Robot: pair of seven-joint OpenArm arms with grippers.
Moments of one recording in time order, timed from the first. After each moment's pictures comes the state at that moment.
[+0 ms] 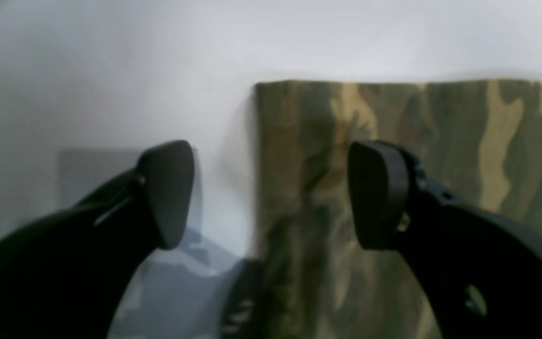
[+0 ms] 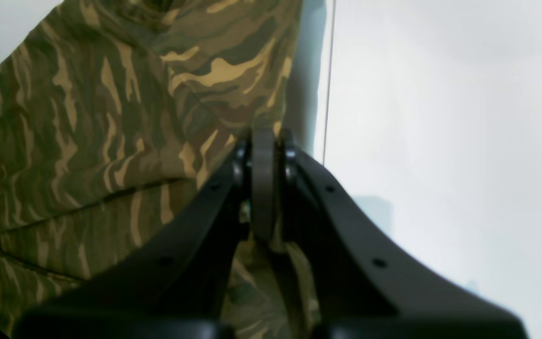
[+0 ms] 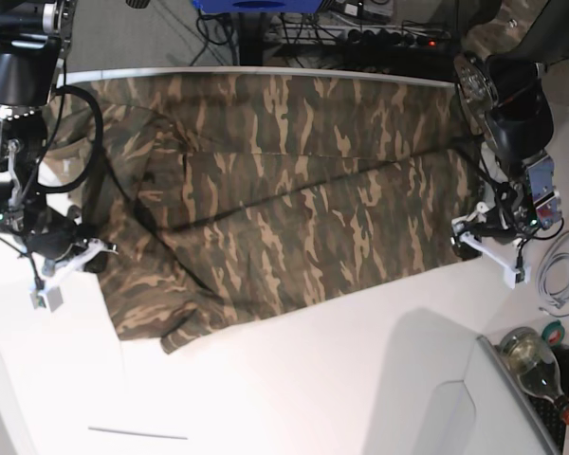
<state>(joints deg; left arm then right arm) -20.3 -16.4 -31.6 39.7 2.8 -22.7 27.9 5.9 11.6 13.2 74.5 26.5 18.2 -48.6</state>
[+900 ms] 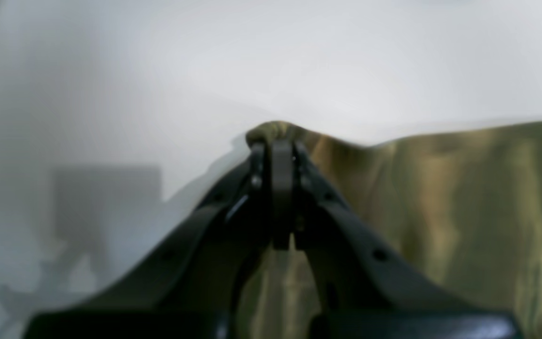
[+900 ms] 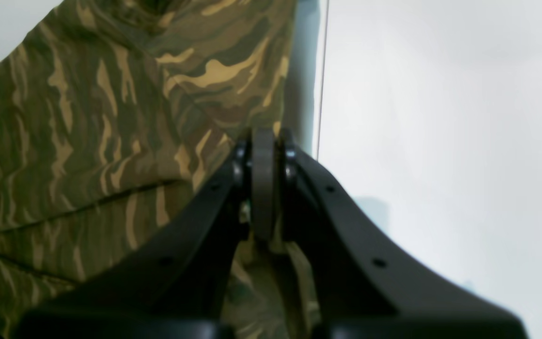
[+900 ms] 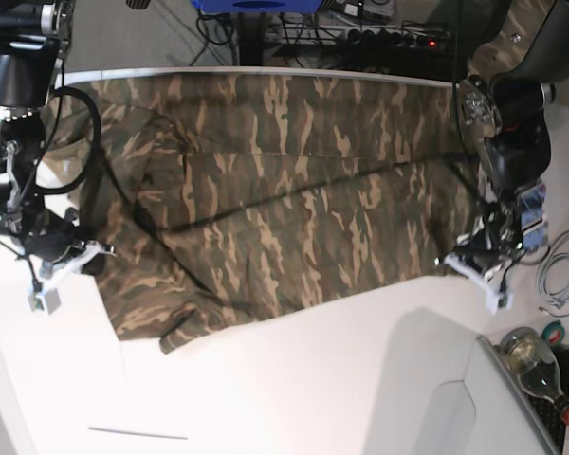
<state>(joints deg) -26.6 -16.5 -24.0 32.9 3.2 -22.7 22.3 6.6 11.9 13.2 74.5 26.1 18.2 -48.3</state>
